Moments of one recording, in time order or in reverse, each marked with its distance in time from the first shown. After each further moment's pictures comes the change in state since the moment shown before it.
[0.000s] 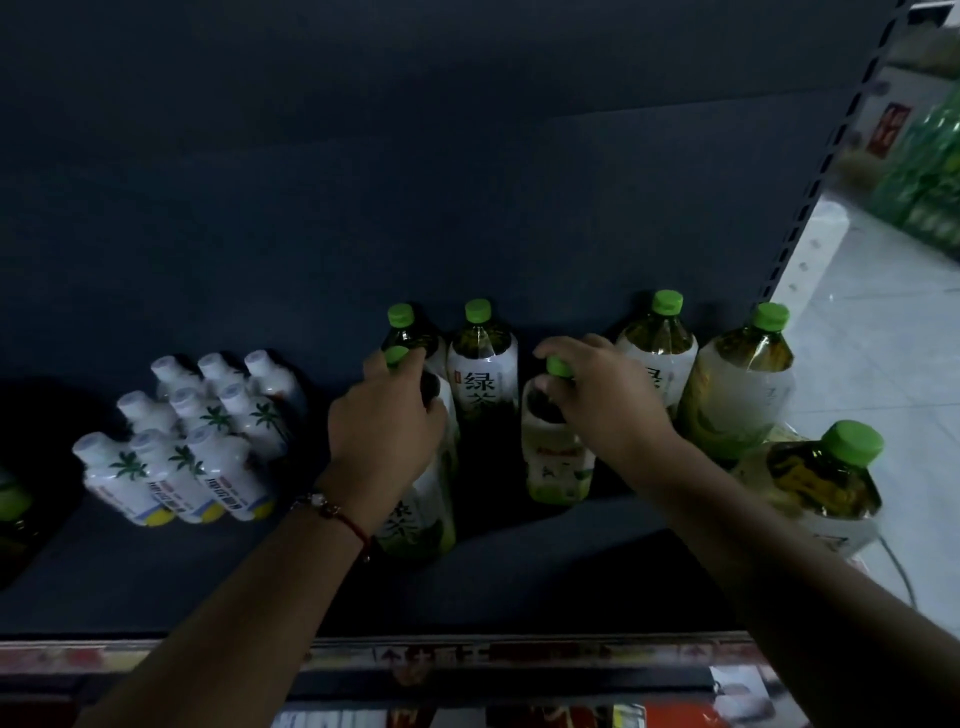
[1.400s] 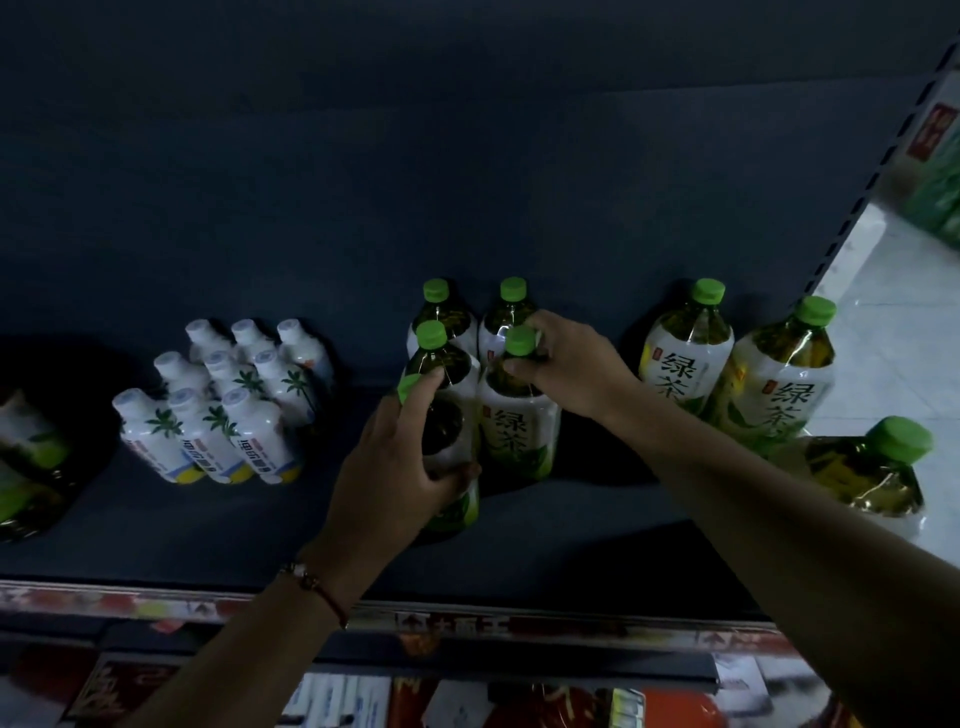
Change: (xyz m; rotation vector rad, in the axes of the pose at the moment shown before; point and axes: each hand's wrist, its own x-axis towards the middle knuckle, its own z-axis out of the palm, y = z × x) left_hand -0.063 -0.050 0.035 -0.458 0.093 0.202; right_hand 0.032 -0.033 0.030 0.200 -0.267 0.035
